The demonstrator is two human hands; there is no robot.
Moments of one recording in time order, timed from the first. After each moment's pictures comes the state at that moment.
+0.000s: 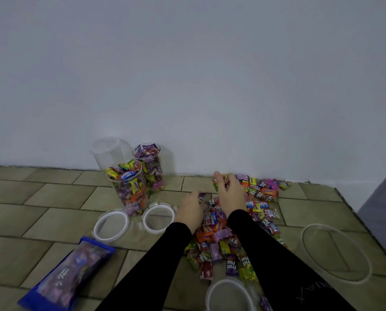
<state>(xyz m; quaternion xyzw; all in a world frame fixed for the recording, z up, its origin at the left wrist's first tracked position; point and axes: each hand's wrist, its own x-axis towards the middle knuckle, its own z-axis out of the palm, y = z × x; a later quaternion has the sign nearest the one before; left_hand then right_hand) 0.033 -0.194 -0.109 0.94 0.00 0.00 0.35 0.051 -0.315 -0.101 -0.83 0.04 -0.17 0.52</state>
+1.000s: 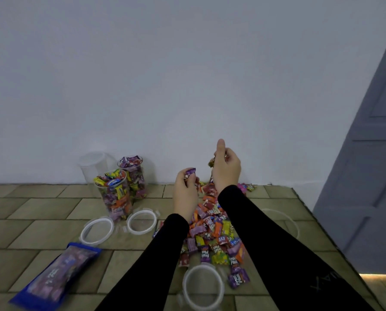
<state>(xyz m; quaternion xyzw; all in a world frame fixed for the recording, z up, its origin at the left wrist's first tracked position) -0.018 -0.249 -0.029 0.69 0.00 0.13 0.71 -0.013 -0.333 0.027 -0.65 0.06 -0.30 0.69</state>
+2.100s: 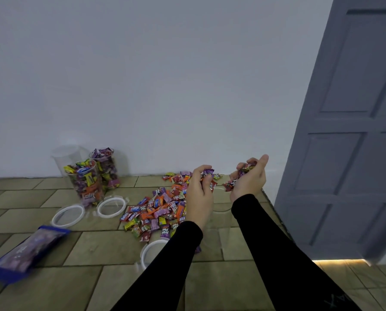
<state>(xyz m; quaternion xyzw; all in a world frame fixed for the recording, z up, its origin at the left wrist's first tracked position) -0.124 -0.378 -0.030 0.73 -0.14 0.21 0.63 -0.101 -0.470 0.005 -0.38 0.16 -0.36 0.84</state>
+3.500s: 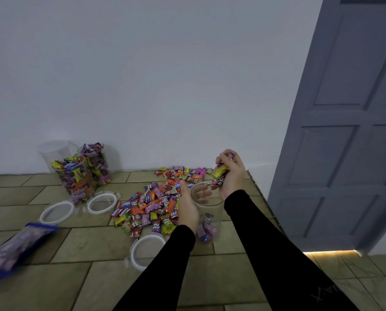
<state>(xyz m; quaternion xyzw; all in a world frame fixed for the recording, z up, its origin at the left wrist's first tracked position) -0.104 -0.387 -0.086 0.53 0.03 -0.04 0.85 -0.097 -0.479 -0.011 -0.44 0.01 -0.24 0.87</state>
